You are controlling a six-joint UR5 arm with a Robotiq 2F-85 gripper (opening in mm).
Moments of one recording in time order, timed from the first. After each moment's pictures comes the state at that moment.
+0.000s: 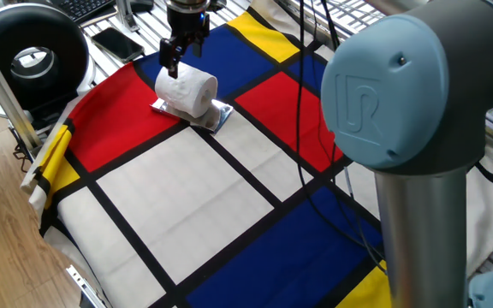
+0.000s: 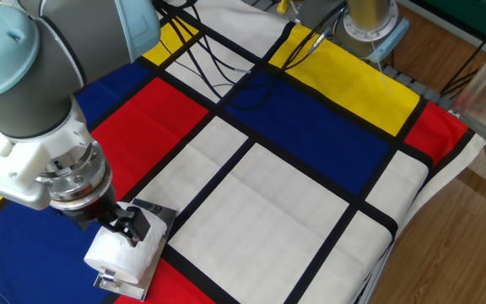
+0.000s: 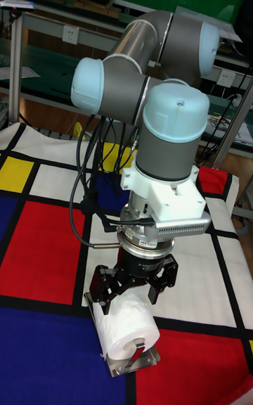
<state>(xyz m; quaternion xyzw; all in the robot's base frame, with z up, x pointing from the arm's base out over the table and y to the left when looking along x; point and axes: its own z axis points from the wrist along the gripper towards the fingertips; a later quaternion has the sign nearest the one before) 0.743 0.042 0.106 -0.16 0.98 0.04 0.05</state>
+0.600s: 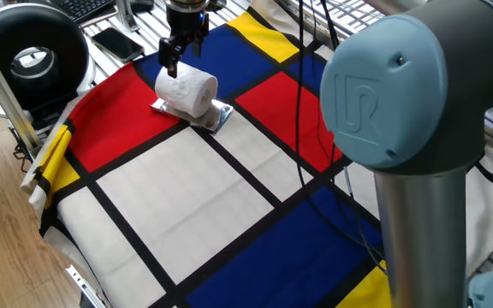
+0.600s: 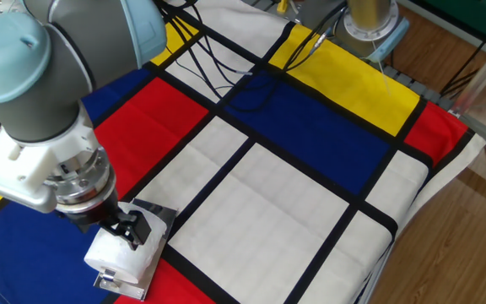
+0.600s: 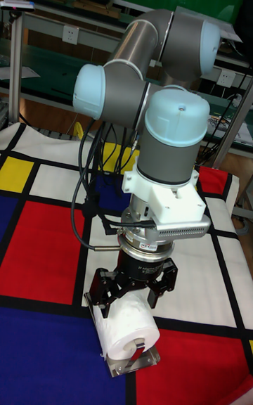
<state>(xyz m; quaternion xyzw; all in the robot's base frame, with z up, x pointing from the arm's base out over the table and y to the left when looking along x) 0.743 0.042 0.095 -0.16 0.99 0.03 0.06</state>
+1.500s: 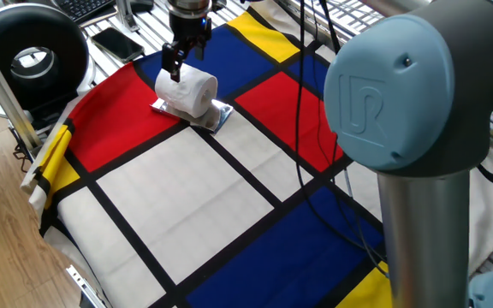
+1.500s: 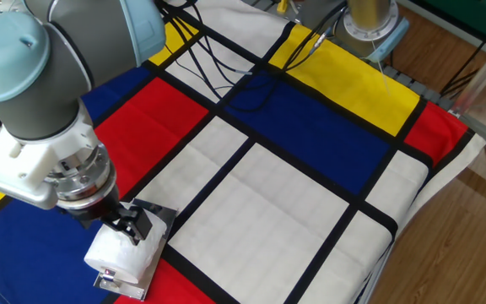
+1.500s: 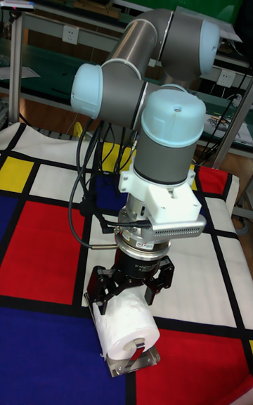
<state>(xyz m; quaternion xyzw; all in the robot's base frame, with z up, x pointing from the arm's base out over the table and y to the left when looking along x) 0.736 0.038 0.094 -0.16 0.99 0.03 0.05</state>
